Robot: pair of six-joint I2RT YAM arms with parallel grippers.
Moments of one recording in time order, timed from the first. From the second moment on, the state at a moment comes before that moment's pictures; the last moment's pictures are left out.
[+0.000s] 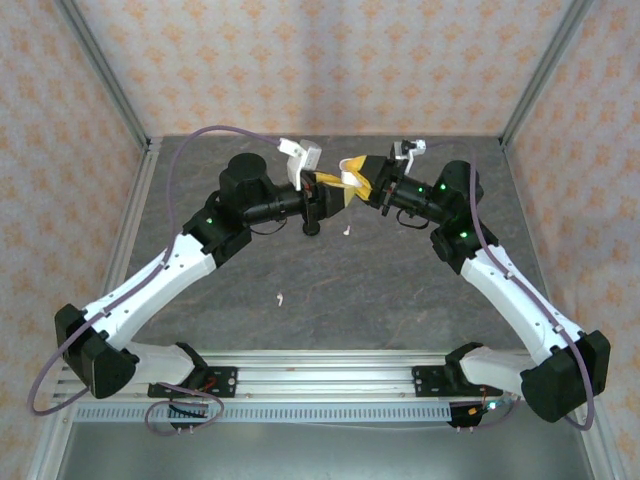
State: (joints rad) left arm -0.63 1.31 1.27 -0.06 0.50 -0.43; right arm 0.44 1.15 1.04 0.26 -0.73 1.53
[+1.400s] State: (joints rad) left arm -0.62 1.33 1.27 -0.06 0.55 -0.45; right arm 0.42 1.17 0.99 0.32 -0.81 1.51
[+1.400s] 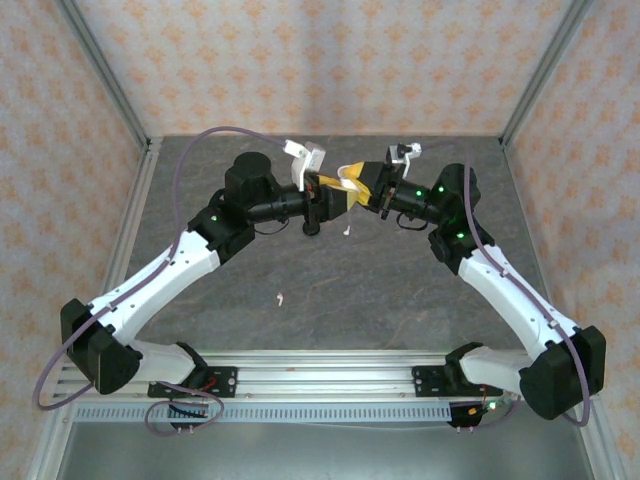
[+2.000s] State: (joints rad) left arm -0.62 1.34 1.27 -0.10 0.55 -0.45; right arm 0.42 1.19 0.97 0.34 -0.82 1.51
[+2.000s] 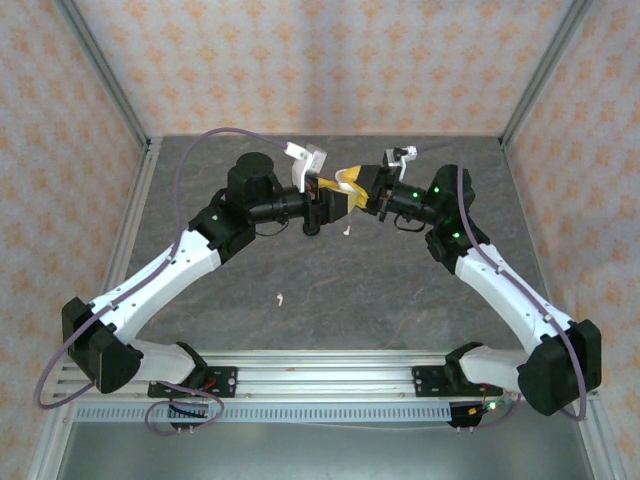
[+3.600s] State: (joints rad) left arm -0.60 1.34 1.24 -0.09 0.51 -0.46; right arm 0.40 1.22 1.03 0.19 -0.88 1.39
